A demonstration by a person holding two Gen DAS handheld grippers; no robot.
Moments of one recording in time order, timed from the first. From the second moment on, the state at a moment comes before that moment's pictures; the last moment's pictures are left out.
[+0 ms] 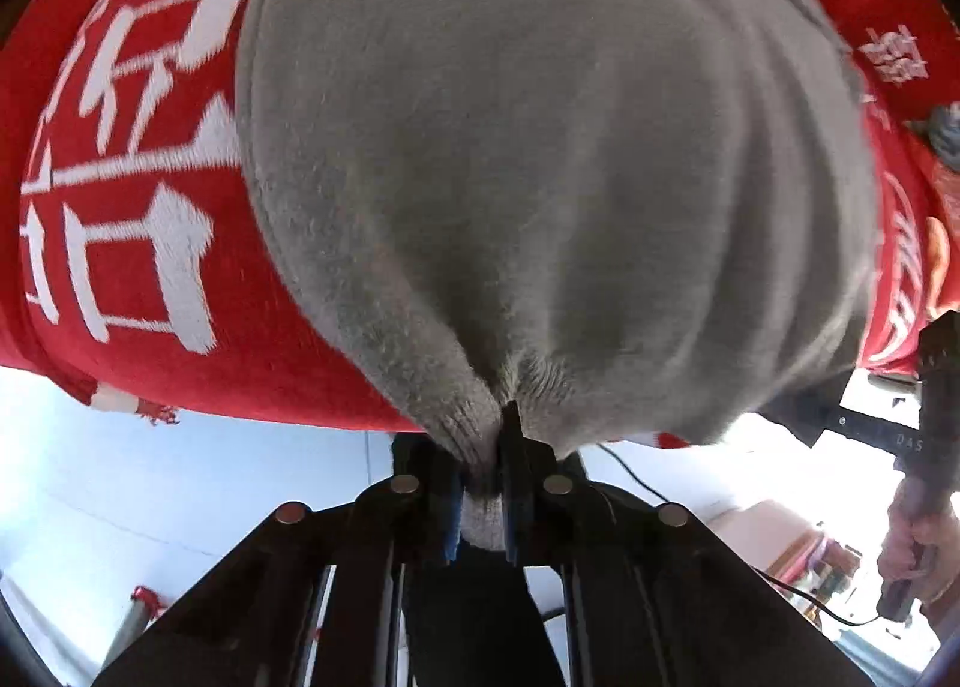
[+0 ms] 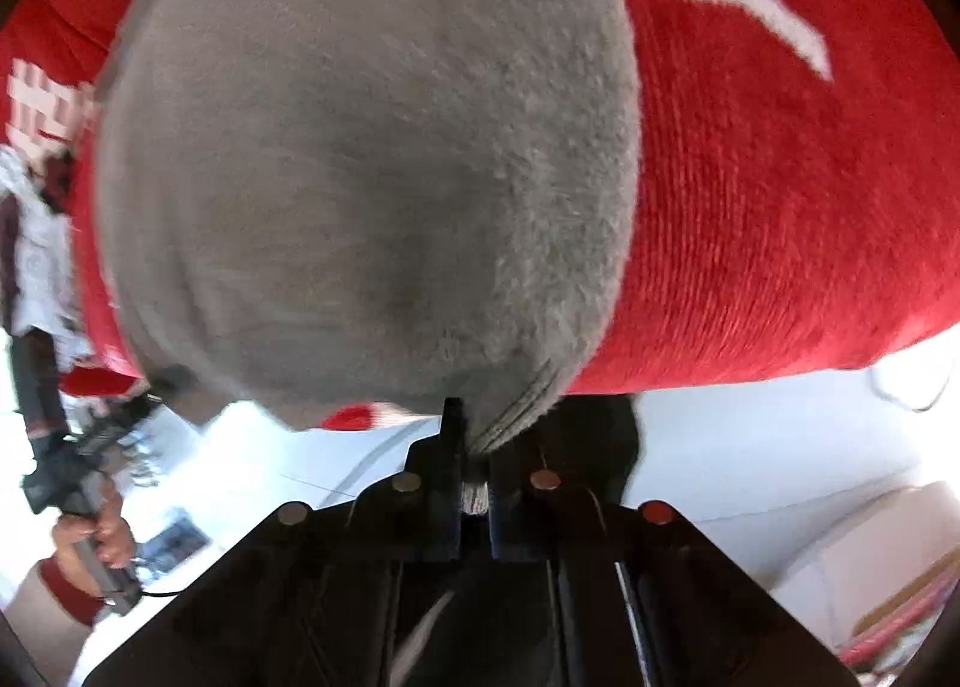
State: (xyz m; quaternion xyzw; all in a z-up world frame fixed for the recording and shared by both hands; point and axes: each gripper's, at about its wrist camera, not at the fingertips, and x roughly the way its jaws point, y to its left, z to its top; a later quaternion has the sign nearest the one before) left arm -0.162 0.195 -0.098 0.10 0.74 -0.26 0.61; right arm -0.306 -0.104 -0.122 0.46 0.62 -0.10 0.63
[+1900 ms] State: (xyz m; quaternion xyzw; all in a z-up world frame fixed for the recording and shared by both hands) left arm 0.041 0.073 -0.072 0.17 0.66 -0.28 0.67; right arm -0.102 -0.229 -0.053 0.19 0.62 -0.13 0.75
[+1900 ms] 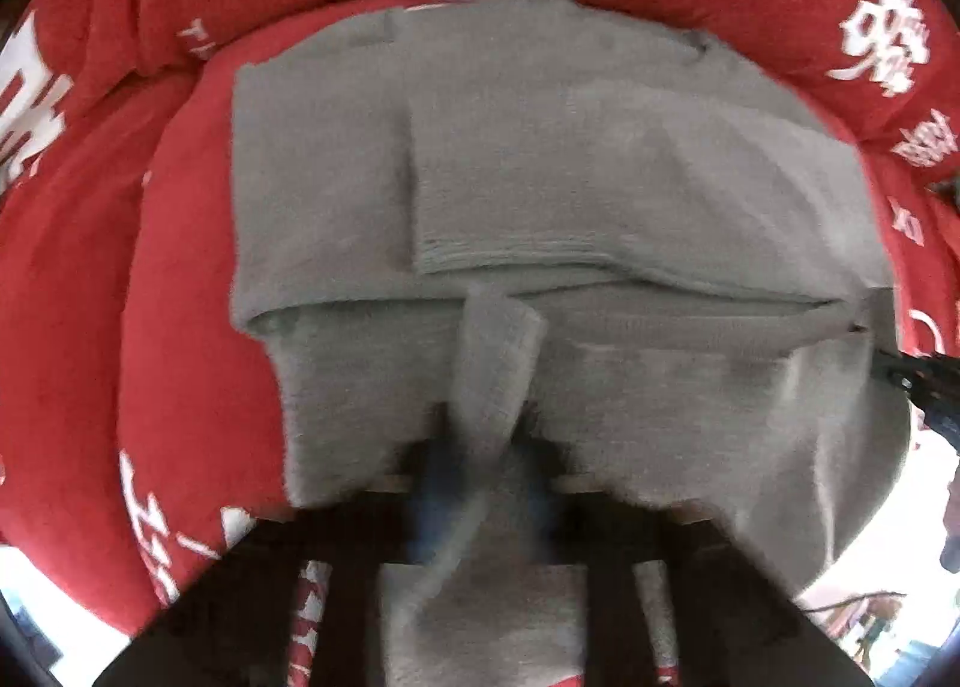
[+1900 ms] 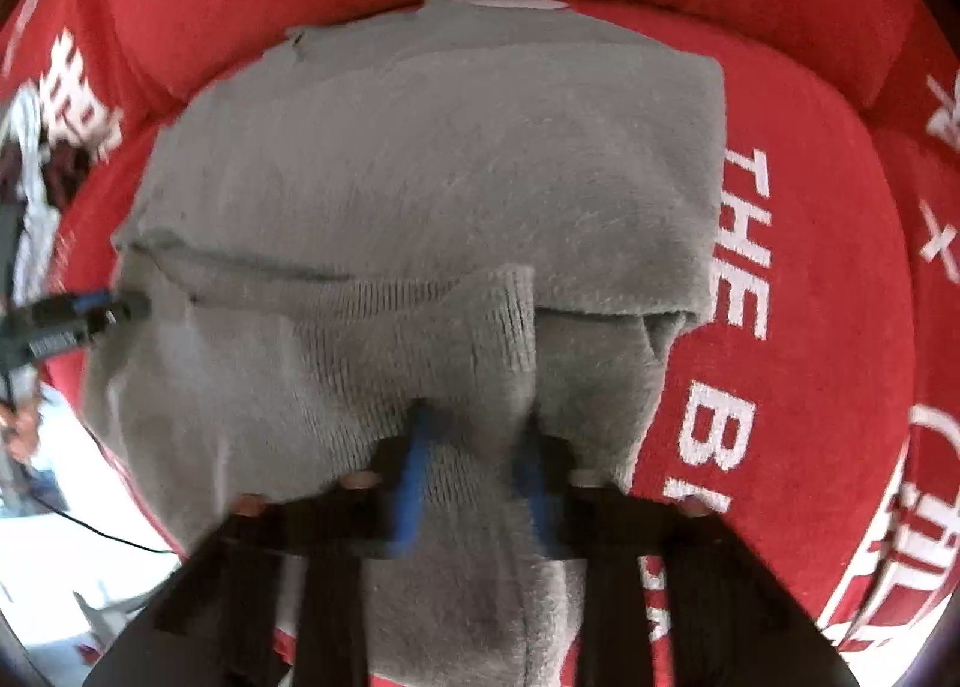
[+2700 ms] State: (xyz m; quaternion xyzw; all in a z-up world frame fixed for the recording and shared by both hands) left arm 0.185 0.004 -0.062 0.14 0.57 -0.25 0.77; right arm 0.039 -0.318 -0.025 0.15 0.54 -0.21 0.80
